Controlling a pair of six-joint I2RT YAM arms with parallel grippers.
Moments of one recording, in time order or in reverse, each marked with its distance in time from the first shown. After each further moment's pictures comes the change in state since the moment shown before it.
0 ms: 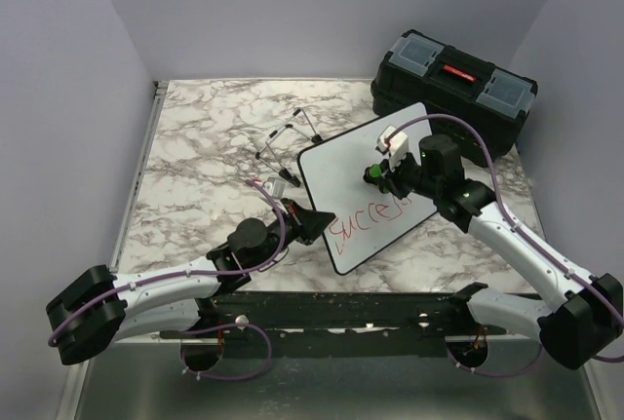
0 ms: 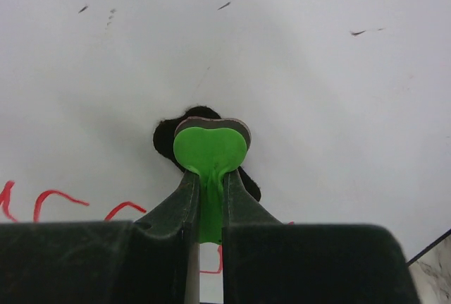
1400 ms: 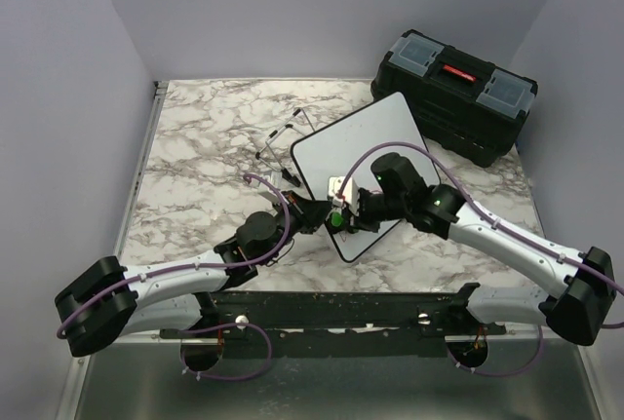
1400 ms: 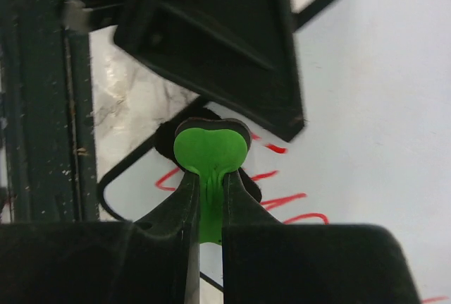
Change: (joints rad) left arm 0.002 0.081 0.062 -0.016 -0.137 -0.098; right arm 0.307 0.094 0.098 -0.190 -0.175 -0.204
